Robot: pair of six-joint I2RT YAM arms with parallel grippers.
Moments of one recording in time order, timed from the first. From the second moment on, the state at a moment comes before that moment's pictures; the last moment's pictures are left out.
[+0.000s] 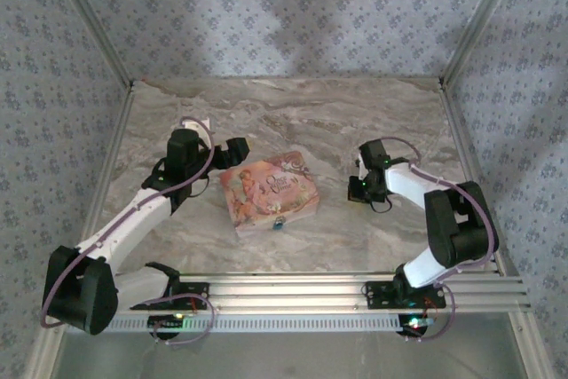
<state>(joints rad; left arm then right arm) -0.38 1.15 0.73 -0.03 0.18 -0.55 0.27 1.54 0.78 -0.52 -0.17 0.35</state>
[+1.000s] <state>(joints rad) -0.67 1.50 1.07 0.11 0.40 -0.81 0.51 1.05 0.53 0.26 -0.14 0.67</state>
